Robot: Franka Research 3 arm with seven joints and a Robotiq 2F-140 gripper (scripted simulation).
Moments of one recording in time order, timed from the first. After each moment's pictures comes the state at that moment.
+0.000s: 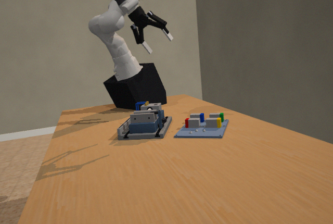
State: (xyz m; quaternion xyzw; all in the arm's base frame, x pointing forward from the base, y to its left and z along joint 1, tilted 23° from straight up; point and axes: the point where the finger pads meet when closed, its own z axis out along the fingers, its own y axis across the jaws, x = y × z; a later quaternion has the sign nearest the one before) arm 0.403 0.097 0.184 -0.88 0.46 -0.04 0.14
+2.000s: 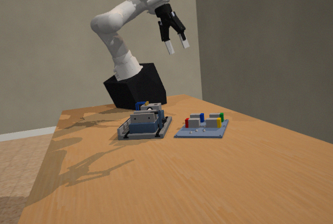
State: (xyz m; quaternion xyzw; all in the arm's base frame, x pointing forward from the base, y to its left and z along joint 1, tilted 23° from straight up) arm 0.526 0.124 0.160 -0.72 0.67 -0.14 0.05
